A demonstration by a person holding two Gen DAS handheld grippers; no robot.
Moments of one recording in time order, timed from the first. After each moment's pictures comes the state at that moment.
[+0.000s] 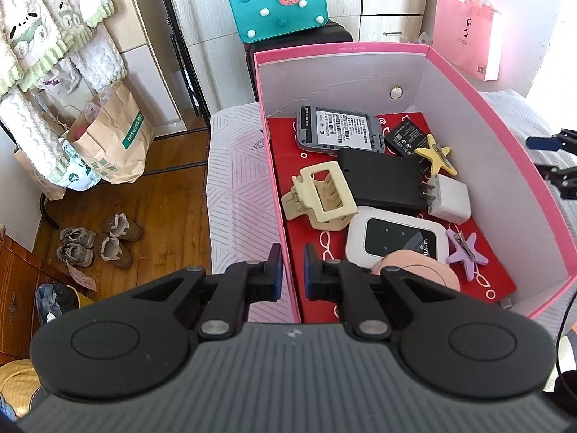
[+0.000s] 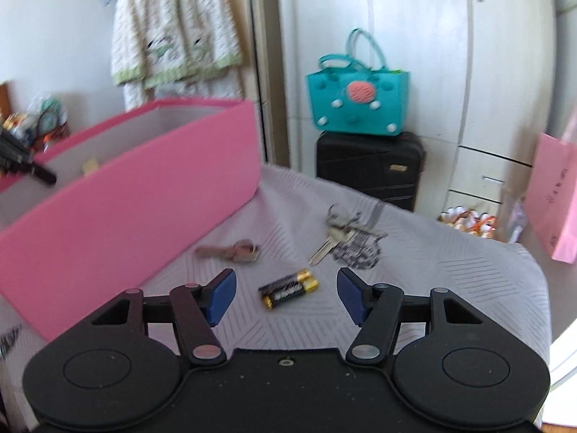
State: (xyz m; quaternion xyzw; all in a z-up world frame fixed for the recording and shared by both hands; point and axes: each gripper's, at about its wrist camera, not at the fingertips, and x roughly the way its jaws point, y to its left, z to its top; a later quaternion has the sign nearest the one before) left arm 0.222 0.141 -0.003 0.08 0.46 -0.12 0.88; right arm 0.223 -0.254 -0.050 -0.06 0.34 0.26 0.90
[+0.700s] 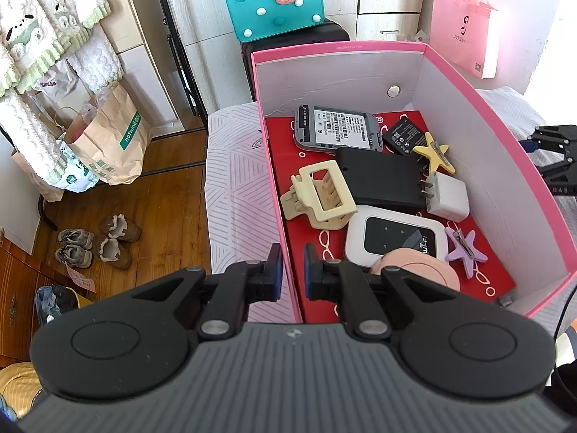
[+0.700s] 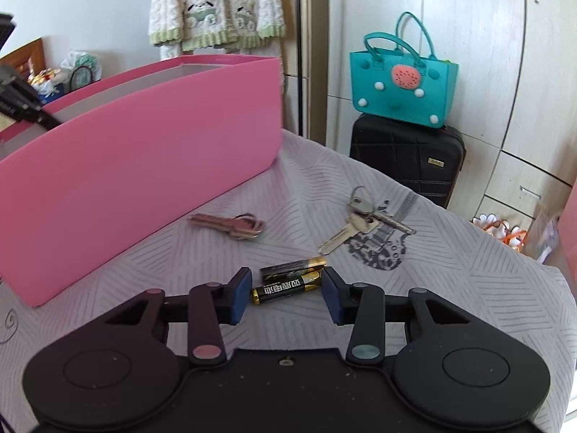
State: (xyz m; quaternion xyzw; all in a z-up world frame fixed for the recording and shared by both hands) left arm 0.222 0.141 -0.003 0.08 0.46 -0.12 0.88; right arm 0.240 -0.247 -0.071 -0.10 0.35 0.31 0.88
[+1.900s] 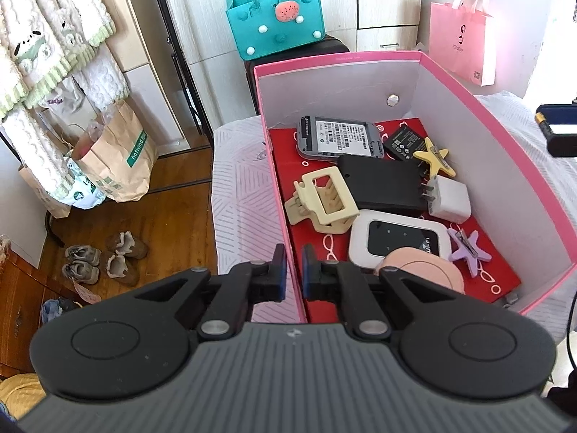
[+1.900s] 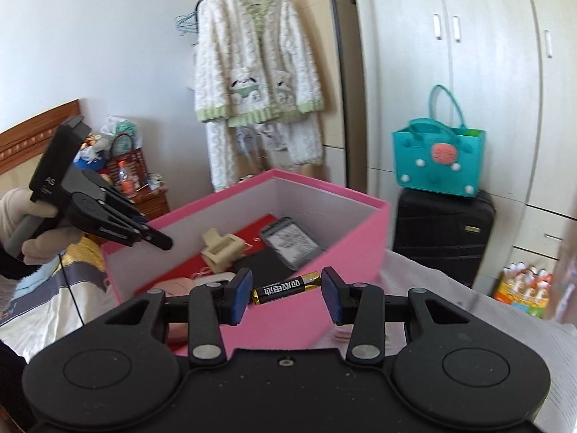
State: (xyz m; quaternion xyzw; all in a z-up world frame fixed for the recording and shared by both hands) left arm 0.211 0.143 -0.002 0.10 0.43 -0.12 0.89; right arm 0.186 -0.173 0.039 -0.04 0.27 0.36 0.89
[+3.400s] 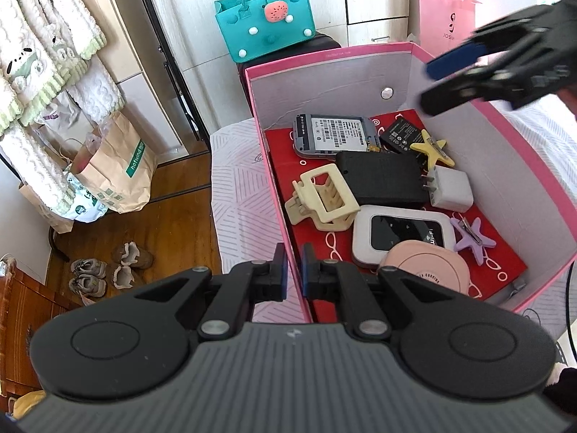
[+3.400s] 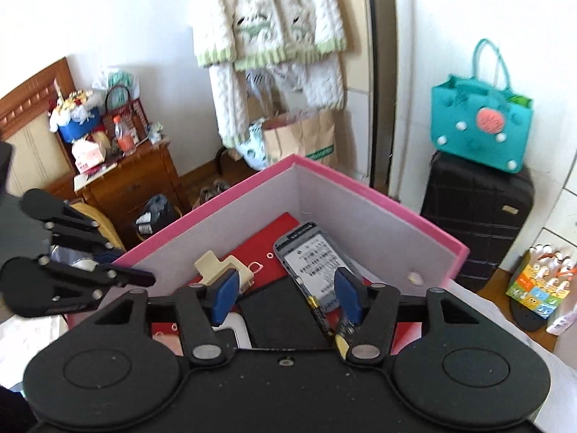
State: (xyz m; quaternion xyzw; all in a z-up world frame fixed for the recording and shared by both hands) left arm 0.211 0.141 -0.002 0.13 0.43 -0.13 0.89; right arm 0.271 -0.093 0.054 -0.07 0.37 0.36 0.85
